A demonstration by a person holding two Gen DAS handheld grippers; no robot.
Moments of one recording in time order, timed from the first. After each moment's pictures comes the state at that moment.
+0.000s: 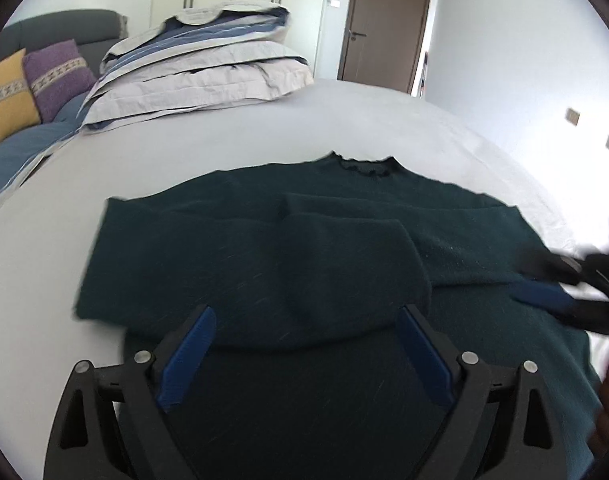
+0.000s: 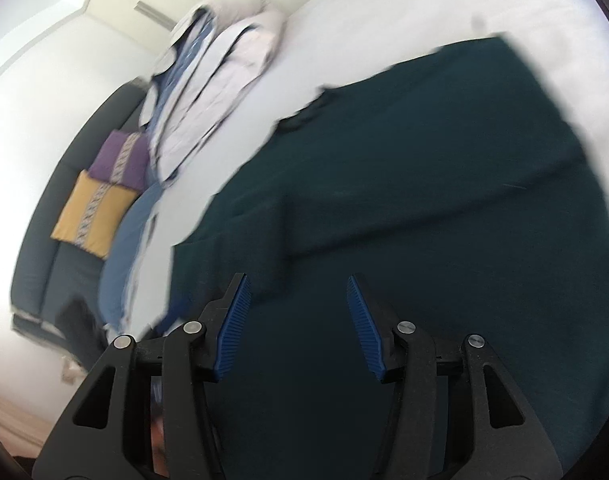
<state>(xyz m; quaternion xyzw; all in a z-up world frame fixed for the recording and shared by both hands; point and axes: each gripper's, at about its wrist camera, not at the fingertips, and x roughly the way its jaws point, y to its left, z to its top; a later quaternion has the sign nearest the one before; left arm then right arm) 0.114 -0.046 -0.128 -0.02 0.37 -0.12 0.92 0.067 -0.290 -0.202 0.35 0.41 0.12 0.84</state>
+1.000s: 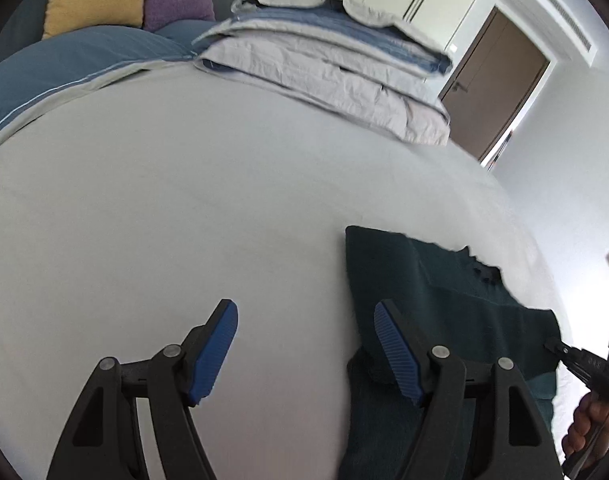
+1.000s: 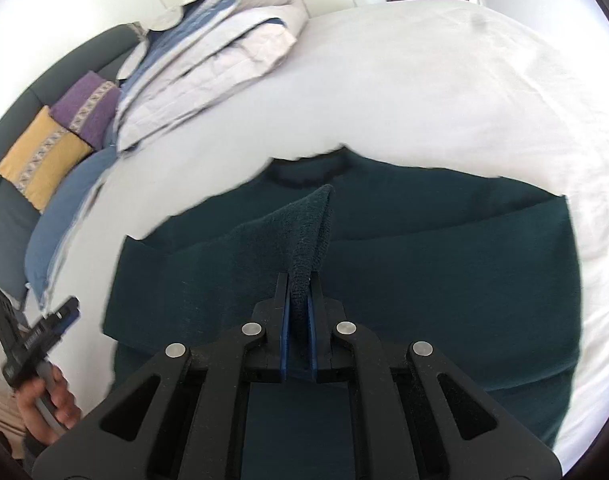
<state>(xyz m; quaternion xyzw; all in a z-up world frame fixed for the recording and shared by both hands) 0.186 0.132 -0.130 -0.20 0.40 -0.01 0.90 0.150 -0.278 -0.167 0.17 0.42 0.03 0.89</state>
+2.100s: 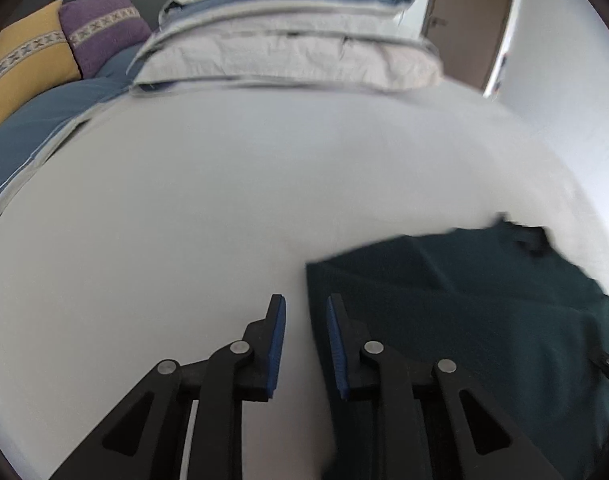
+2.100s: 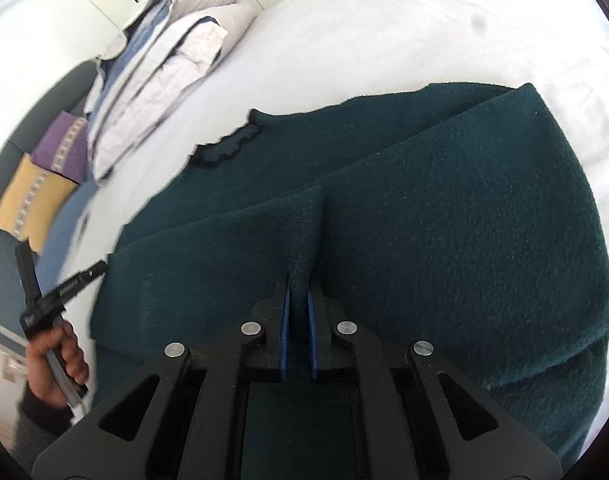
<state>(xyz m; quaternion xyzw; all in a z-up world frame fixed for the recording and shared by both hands) 0.254 0.068 -0.134 -0.06 0.42 -0.02 0.90 0.145 -0.329 -0.246 0.27 0.42 0.03 0.87</state>
